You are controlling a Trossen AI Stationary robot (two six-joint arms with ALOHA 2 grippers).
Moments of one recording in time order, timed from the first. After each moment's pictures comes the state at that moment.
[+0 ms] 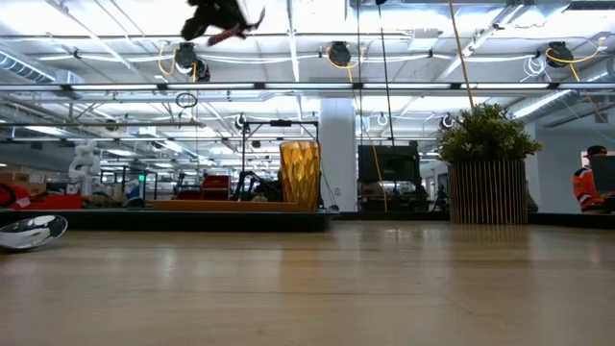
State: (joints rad) left arm 0.48 1.34 1.59 -0.91 0.11 -0.43; right arm -0.14 1.30 1.31 0.00 0.11 0.47
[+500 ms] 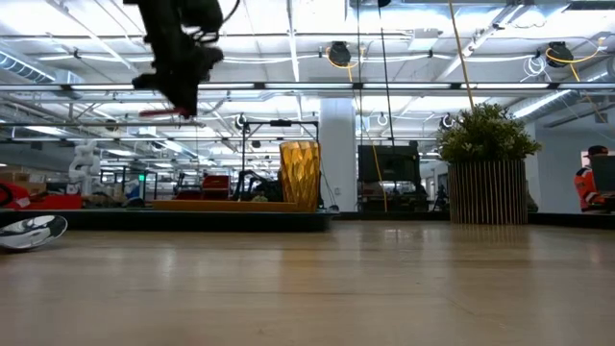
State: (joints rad) left arm 0.60 1.34 1.28 -1.10 -0.05 -0.46; right arm -0.14 1.30 1.31 -0.01 0.17 0.49
